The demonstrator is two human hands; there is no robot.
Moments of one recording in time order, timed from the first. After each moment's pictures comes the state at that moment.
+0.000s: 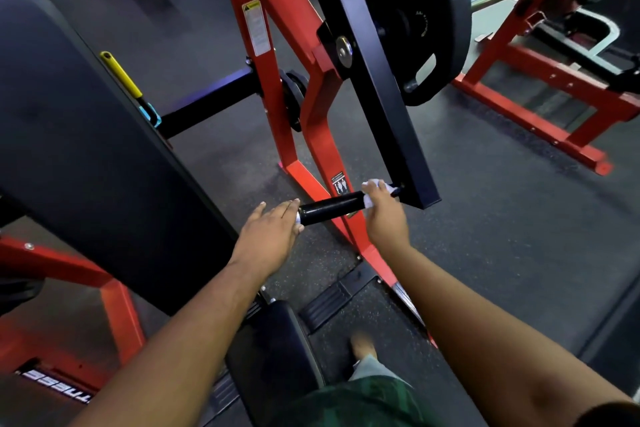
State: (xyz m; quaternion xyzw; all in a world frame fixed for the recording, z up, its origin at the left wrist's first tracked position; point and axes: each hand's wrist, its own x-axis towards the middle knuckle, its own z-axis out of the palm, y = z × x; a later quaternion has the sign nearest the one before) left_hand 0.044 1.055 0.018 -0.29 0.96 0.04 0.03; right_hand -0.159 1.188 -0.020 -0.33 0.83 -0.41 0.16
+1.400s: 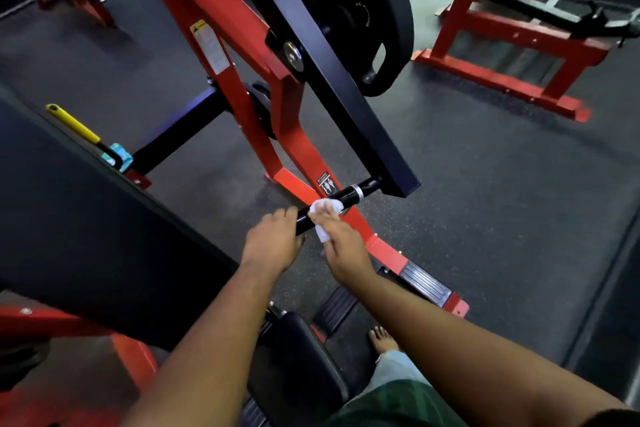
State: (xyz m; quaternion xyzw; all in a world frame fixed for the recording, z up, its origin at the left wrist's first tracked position) left_hand -0.009 1.057 0.021 -0.30 0.95 0.03 0.11; right_hand -0.096 1.191 -0.050 -0.41 0.72 -0.53 0.18
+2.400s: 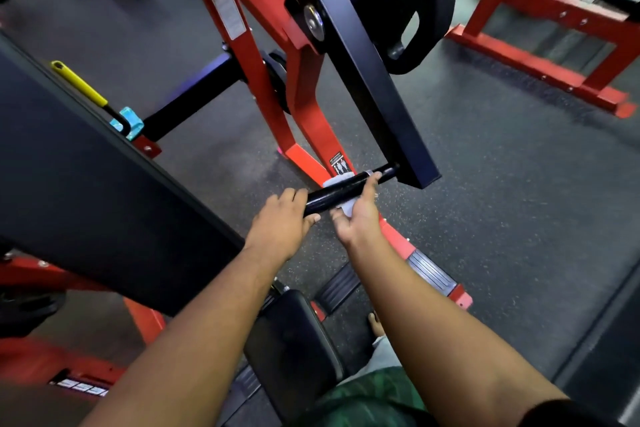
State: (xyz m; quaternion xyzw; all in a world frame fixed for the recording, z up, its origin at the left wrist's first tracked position) left_hand -0.009 1.060 0.013 -0.30 0.95 0.07 0.09; right_hand -0.131 1.139 -0.029 0.25 0.36 -0.80 0.42
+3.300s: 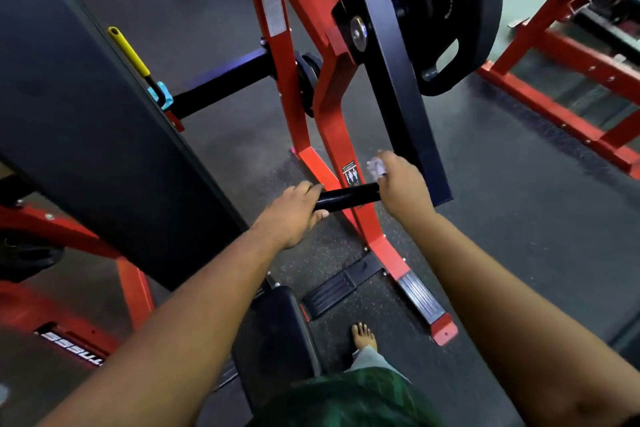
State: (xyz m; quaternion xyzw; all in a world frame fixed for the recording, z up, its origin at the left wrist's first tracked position) left_hand -0.004 1.052 0.020 -0.27 0.95 0.13 0.10; right_hand -0.207 1.172 0.011 -0.43 0.84 -0.31 0.12
